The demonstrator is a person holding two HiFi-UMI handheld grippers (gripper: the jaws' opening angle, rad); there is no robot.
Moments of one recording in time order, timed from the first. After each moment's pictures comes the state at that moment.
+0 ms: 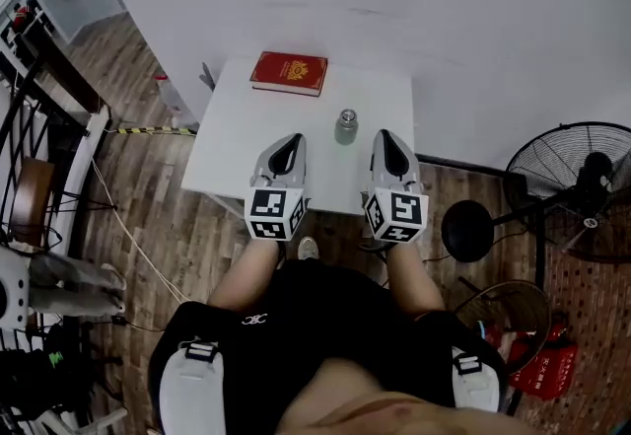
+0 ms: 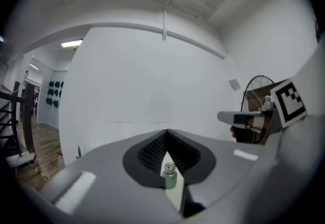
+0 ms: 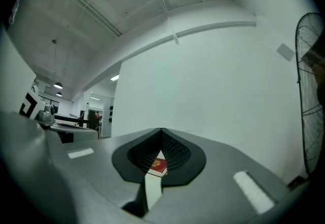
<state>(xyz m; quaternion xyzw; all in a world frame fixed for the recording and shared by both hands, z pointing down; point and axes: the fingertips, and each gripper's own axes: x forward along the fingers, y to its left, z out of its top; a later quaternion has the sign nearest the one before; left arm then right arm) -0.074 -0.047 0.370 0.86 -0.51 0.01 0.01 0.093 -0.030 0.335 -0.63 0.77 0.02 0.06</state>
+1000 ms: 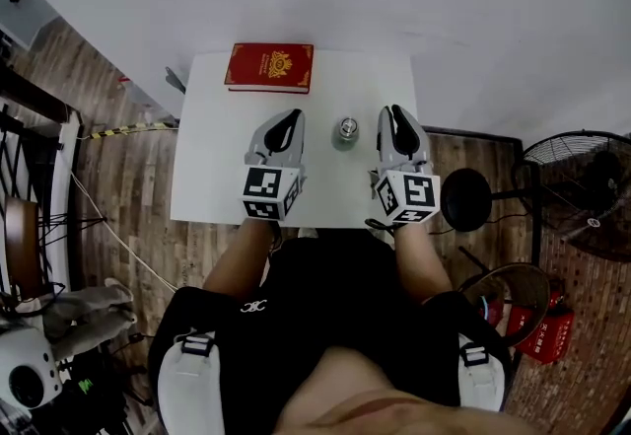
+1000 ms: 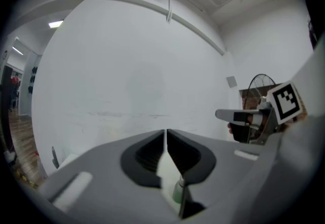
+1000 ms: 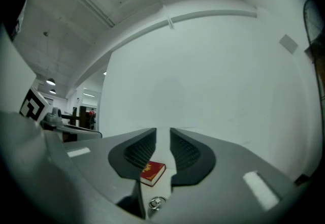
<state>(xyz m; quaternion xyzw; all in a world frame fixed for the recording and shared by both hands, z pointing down) -0.058 -0.211 0.405 0.90 -0.44 0.03 0.04 0.109 -0.177 0.364 -0.65 0.76 0.00 0.05</state>
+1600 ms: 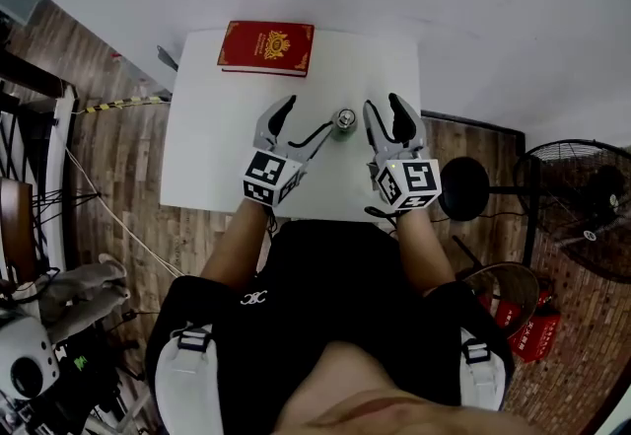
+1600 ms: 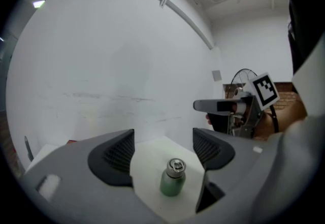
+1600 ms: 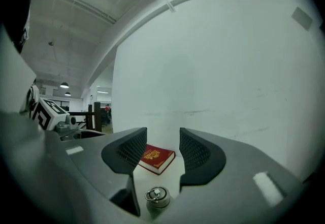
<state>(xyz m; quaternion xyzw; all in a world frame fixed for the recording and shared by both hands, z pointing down) -0.011 -0.217 0.465 0.94 -0.34 0.07 0.06 0.108 -0.210 0.410 -0.59 0.81 -0.04 0.02</state>
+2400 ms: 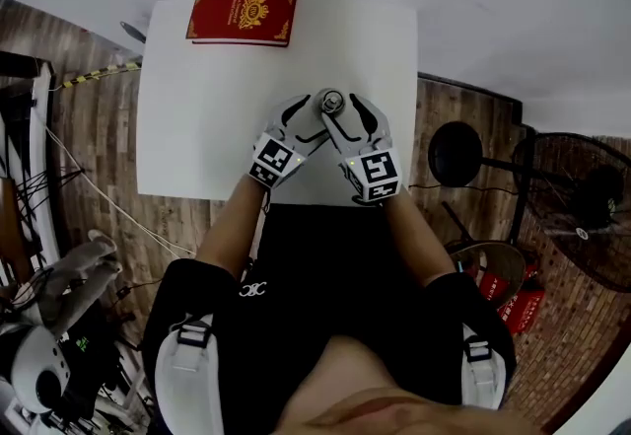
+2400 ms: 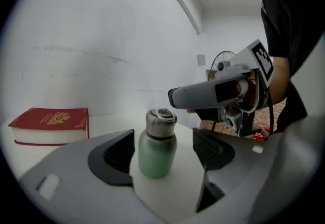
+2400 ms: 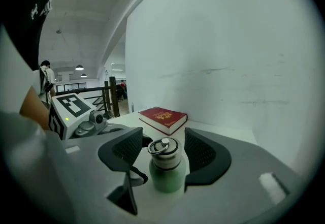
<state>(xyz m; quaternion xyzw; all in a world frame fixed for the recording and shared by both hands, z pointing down) 0.055 -0.209 0.616 0.96 -0.22 0.14 0.09 0.071 -0.220 0.550 -0.50 0.85 -0.11 -0.12</state>
